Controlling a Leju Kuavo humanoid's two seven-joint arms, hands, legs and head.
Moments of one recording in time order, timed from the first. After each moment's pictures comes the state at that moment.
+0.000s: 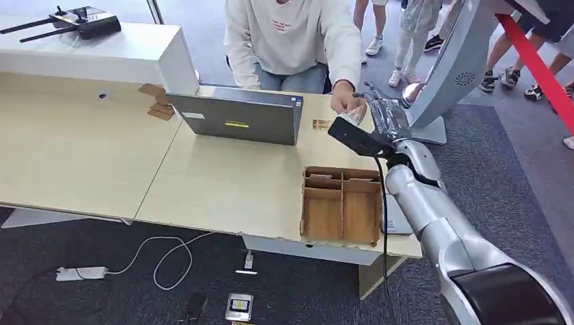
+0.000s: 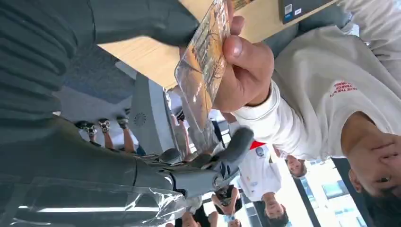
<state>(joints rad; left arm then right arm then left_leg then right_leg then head) -0.33 -0.17 1.52 -0.05 -1.54 0.33 0.06 -1.04 0.07 0.53 -0.44 0.75 -0.19 -0.25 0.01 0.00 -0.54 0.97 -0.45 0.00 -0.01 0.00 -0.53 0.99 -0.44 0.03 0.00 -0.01</state>
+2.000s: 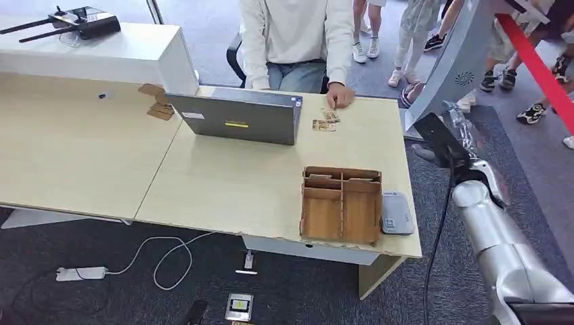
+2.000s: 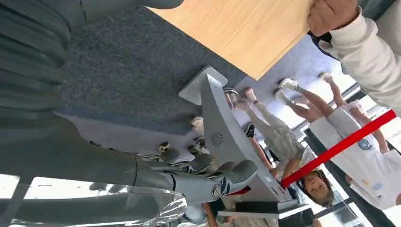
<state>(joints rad) -0.31 -0.18 1.53 -0.05 -1.53 0.29 0.13 -0.89 -0.19 0.38 -0.65 0.53 -0.05 -0.13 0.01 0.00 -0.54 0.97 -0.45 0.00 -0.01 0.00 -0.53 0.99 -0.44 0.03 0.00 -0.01</state>
